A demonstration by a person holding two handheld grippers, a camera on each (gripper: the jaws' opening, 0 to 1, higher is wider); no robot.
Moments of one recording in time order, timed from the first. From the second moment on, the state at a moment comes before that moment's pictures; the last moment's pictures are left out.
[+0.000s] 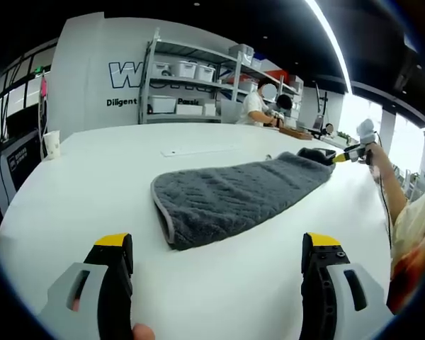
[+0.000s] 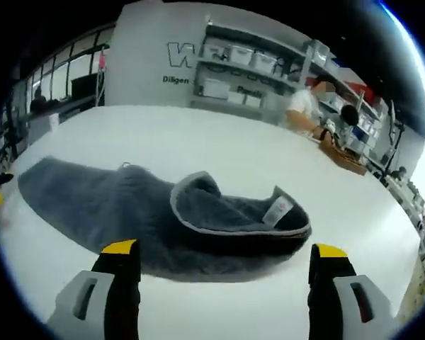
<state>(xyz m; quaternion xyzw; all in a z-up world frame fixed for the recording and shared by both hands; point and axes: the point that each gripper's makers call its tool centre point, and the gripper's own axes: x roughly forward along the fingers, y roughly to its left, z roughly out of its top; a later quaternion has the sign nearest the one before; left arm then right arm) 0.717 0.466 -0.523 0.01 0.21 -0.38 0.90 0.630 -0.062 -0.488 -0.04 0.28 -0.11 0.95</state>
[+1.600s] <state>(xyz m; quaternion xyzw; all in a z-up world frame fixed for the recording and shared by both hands) 0.736 0.469 -0.525 0.00 0.22 -0.35 0.91 0.614 0.122 -0.503 -0.14 0.25 0.17 0.94</state>
